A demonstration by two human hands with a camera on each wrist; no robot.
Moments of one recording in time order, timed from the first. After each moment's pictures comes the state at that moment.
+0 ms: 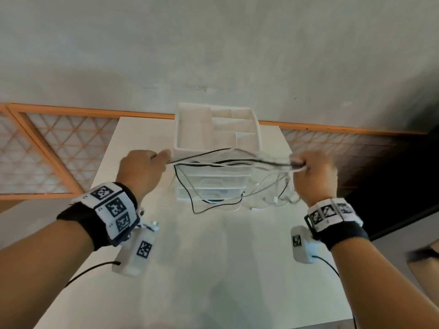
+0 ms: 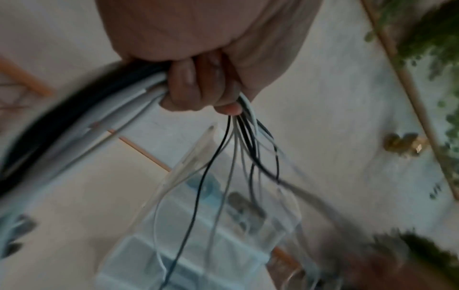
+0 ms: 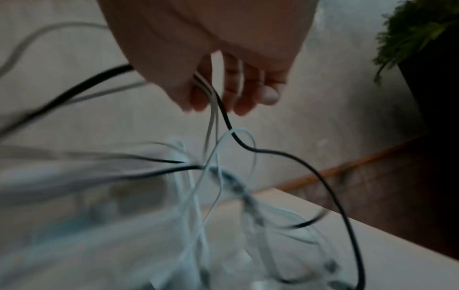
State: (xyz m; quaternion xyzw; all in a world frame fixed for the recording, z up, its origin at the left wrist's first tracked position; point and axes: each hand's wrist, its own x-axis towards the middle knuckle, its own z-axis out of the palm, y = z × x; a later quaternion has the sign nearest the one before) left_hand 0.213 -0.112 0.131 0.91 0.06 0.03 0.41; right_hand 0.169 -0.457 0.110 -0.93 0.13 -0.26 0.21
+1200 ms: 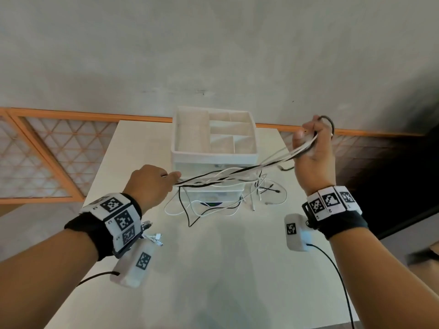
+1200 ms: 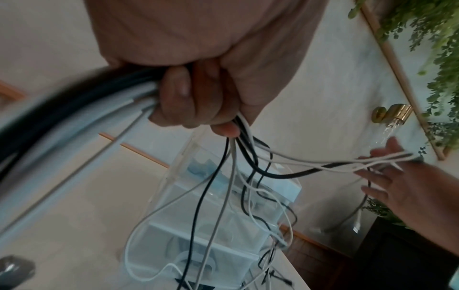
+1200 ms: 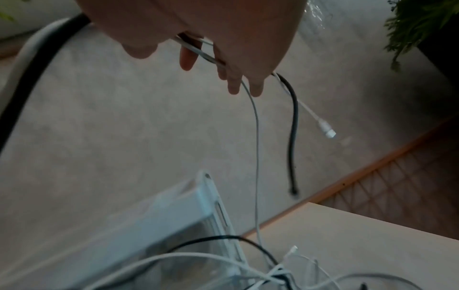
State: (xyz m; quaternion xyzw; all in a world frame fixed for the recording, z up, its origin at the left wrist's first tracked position) left_hand 0.203 -0.123 0.124 0.94 0.04 -0.07 0.33; right_hand 0.178 -0.439 0.149 -0.83 0.06 -0.32 0.45
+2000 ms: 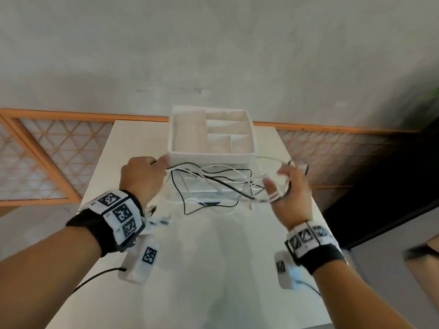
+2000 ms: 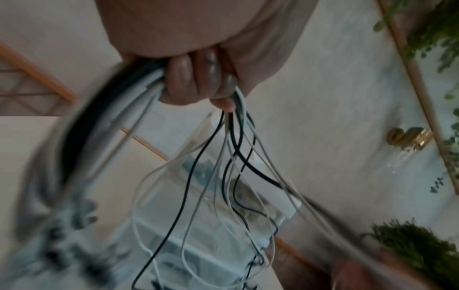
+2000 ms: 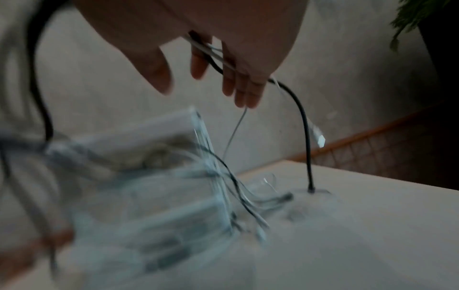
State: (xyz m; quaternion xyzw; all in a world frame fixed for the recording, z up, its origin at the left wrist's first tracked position) left_hand 0.219 -0.124 0.117 0.90 0.07 0.04 0.42; right_hand 0.143 -0.422 0.078 -0.89 0.10 -0.27 0.36
